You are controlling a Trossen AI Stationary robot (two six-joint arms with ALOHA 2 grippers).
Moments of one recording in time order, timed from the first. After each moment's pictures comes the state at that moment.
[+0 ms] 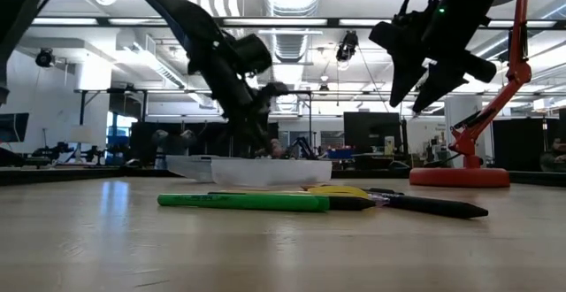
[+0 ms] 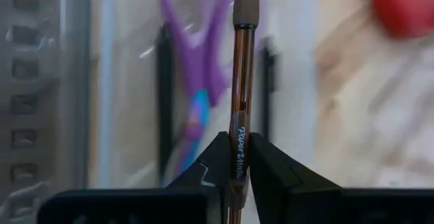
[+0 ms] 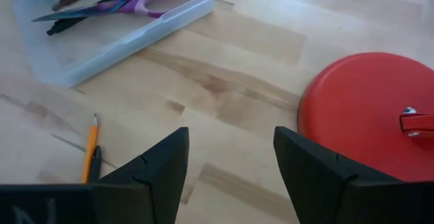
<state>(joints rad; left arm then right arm) 0.46 1.81 1.18 -0.34 0.23 -0.65 0.17 1.39 0.93 -0.80 0.63 1.29</state>
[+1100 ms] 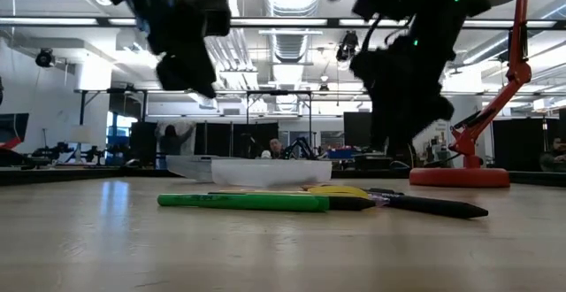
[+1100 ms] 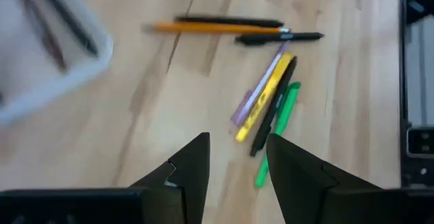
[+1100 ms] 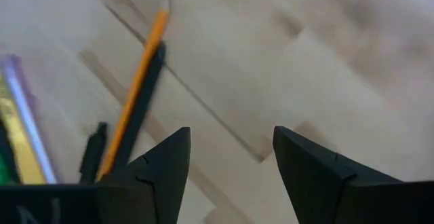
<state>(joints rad) -0.02 1.33 0.89 -0.40 0.14 -0.47 0.11 1.61 0.94 -0.52 0.21 0.90</state>
